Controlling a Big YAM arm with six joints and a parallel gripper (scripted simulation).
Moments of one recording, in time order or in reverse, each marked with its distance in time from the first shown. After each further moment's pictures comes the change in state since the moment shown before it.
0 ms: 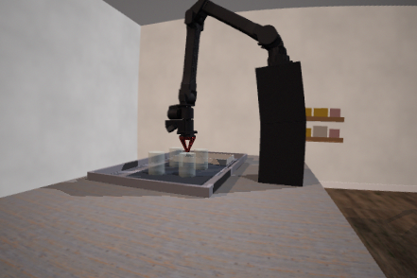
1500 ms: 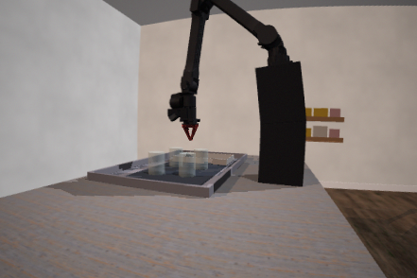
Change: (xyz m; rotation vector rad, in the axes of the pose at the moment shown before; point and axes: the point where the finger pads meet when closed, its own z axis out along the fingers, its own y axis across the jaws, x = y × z) arm 0.017 0.003 -0.056 -0.005 0.027 -0.001
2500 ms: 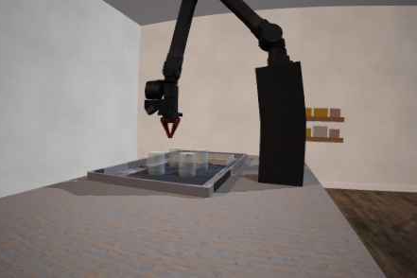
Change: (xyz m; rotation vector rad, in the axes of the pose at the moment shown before) arm -0.012 0.180 -0.020 -0.004 -0.038 -0.063
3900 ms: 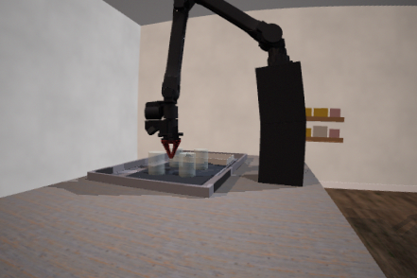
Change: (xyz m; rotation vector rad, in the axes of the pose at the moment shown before) arm 0.004 -0.003 0.079 0.009 0.025 0.044
